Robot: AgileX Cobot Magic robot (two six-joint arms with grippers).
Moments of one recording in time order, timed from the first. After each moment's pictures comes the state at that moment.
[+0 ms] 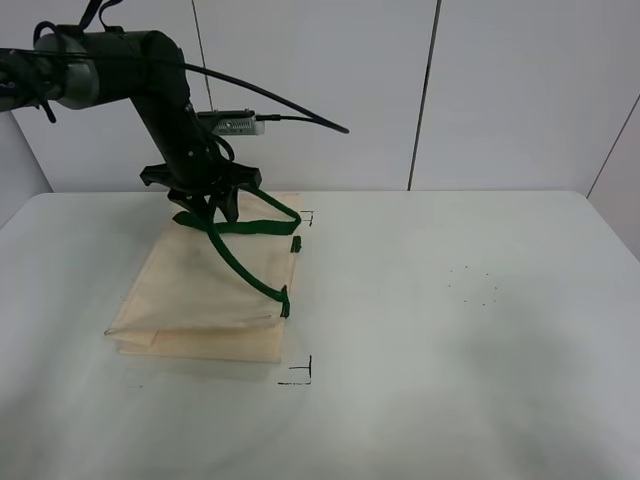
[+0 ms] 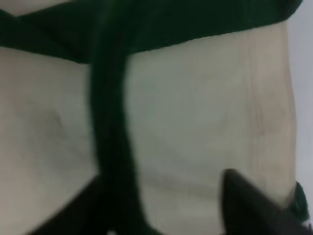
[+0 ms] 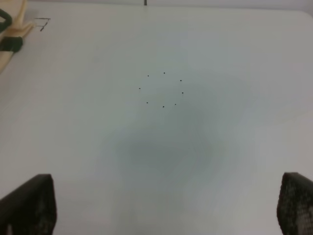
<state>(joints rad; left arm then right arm) -0.31 2.11 -1.83 -0.04 1.03 -0.10 0.05 0.00 -0.50 0.06 1.03 -0.06</state>
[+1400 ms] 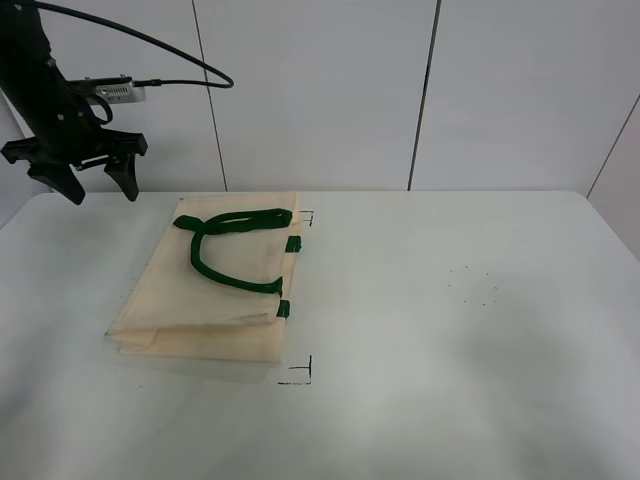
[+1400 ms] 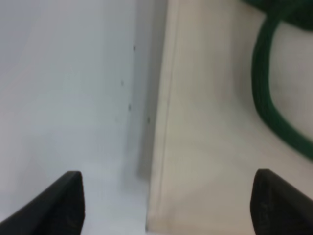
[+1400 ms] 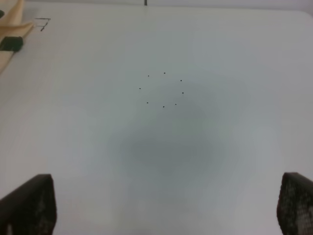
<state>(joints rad) -0.03 1.91 -1.73 0.02 1.17 -0.09 0.05 0.00 -0.50 0.06 1.03 -0.06</state>
